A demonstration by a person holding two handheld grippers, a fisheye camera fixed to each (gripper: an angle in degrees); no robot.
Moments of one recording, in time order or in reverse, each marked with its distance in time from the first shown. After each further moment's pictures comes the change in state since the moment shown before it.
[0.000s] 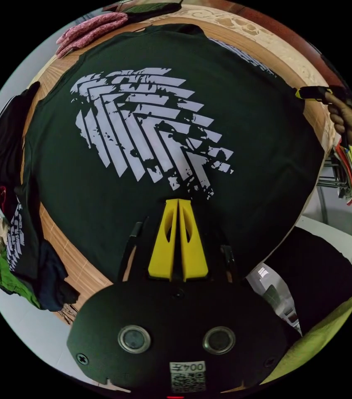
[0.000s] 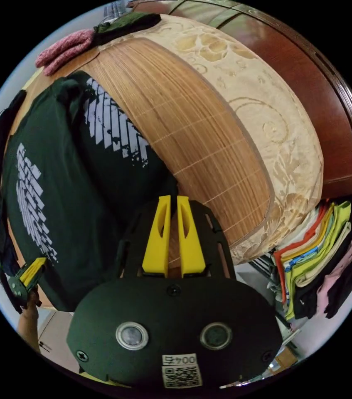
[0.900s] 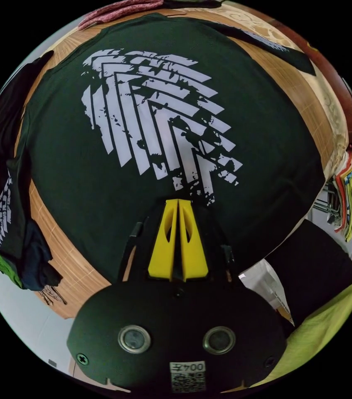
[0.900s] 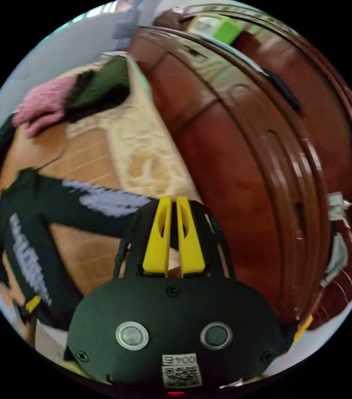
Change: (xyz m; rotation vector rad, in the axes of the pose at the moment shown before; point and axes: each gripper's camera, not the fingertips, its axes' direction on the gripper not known) left arm 0.039 -0.056 0.007 -0.066 0.081 -0.145; right arm 0.042 -0.247 -0.134 0.242 0.099 -0.179
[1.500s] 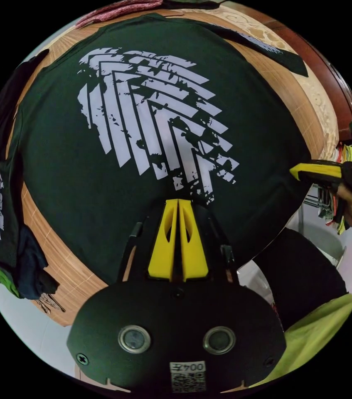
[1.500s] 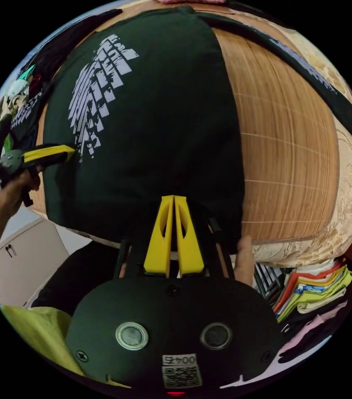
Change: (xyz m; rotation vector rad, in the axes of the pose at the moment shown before) left arm -0.016 0.021 0.001 -0.001 0.082 0.027; right arm -0.242 0.288 0.070 -0.426 -0.321 -0.323
